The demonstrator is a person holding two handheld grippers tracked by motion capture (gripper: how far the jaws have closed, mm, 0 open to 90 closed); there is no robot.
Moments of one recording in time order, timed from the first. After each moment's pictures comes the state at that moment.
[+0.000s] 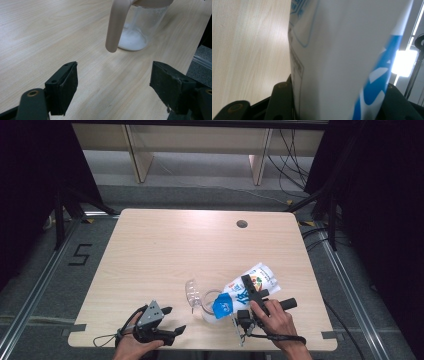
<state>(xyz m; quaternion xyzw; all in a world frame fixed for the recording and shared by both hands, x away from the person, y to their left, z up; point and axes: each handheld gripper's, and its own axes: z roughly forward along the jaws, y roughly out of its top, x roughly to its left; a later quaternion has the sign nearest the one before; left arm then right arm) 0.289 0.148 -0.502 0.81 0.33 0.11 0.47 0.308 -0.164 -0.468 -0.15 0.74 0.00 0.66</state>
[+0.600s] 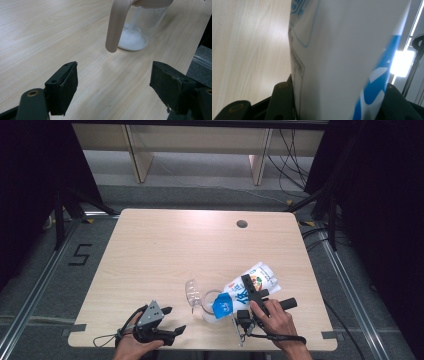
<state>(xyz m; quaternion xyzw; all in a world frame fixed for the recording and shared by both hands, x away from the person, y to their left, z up) 0.289 0.149 -0.502 0.81 0.33 0.11 0.47 0.308 -0.163 -0.468 -0.16 0.73 0.00 0.67</state>
